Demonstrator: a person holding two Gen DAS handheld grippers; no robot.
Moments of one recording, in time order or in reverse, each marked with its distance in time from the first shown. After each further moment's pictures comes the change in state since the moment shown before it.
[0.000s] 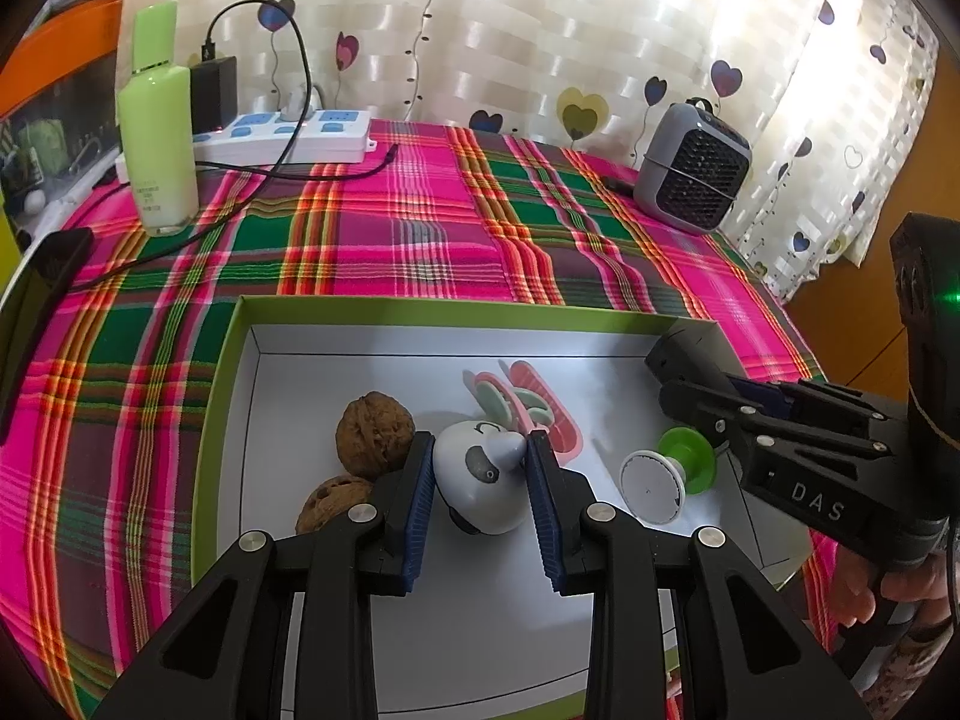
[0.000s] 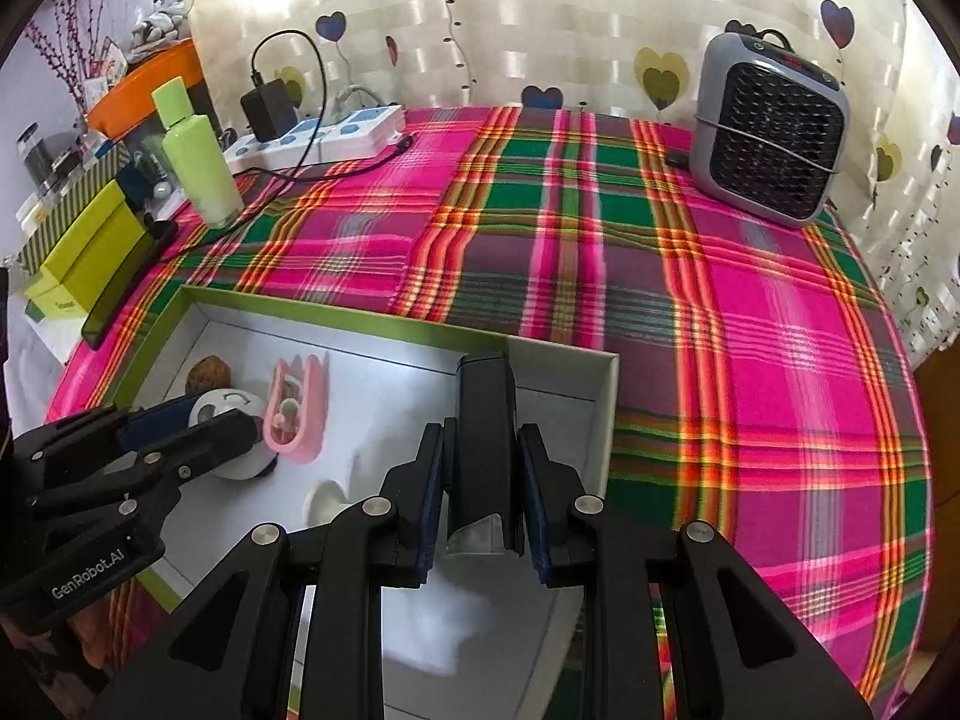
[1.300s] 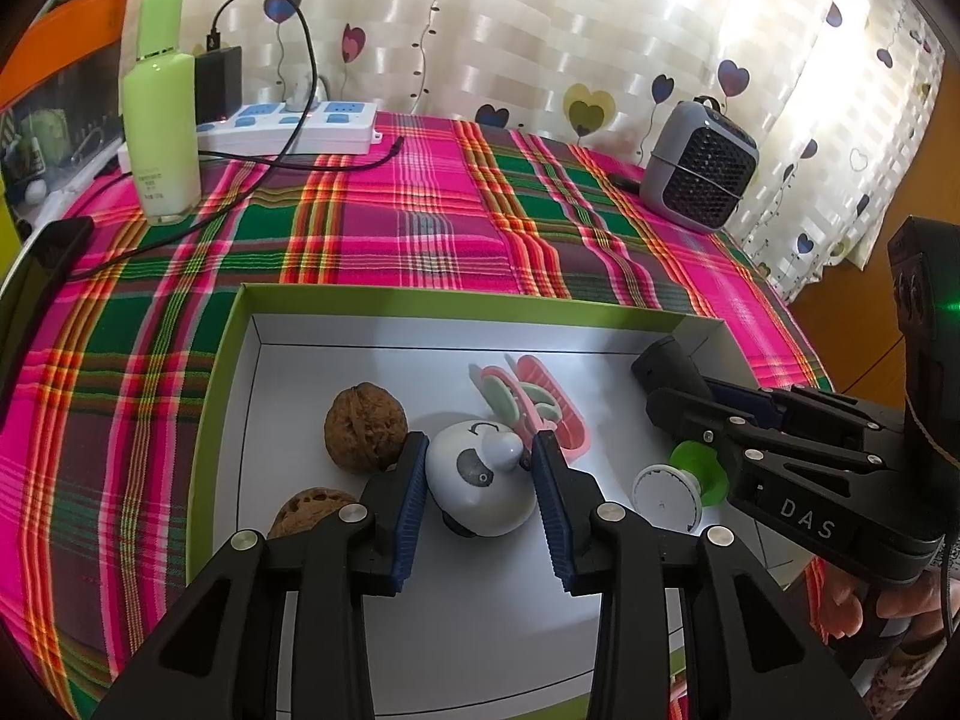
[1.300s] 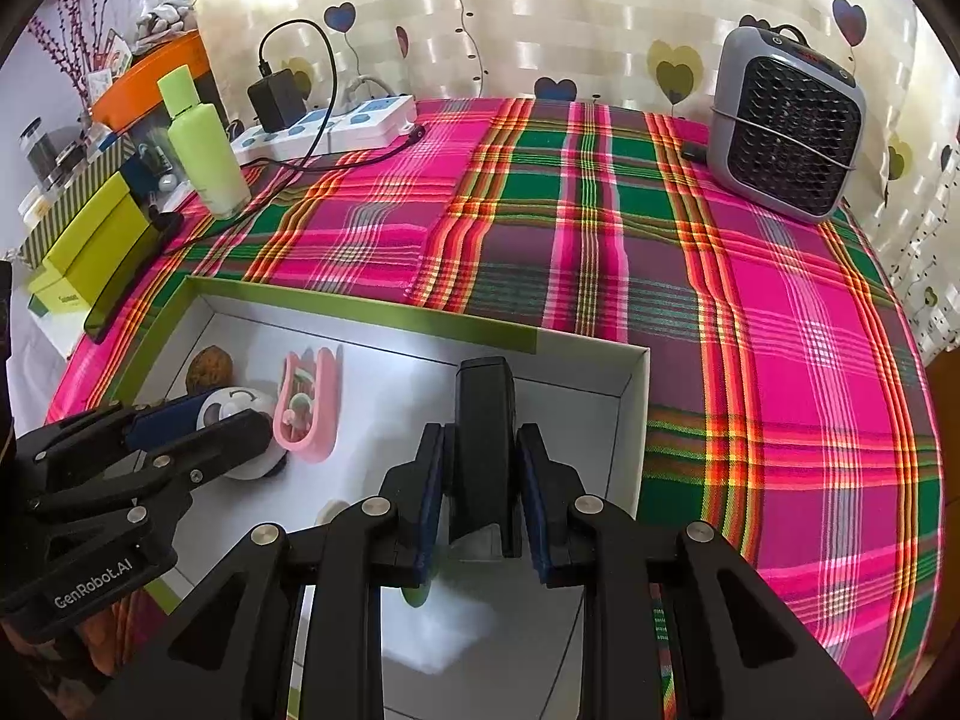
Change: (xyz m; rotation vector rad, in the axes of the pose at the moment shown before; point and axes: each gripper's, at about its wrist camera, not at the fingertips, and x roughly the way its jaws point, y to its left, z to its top) left arm 0.003 0.004 -0.002 -0.015 0.009 0.001; right arm 0.008 0.007 -0.002 -0.008 0.014 0.027
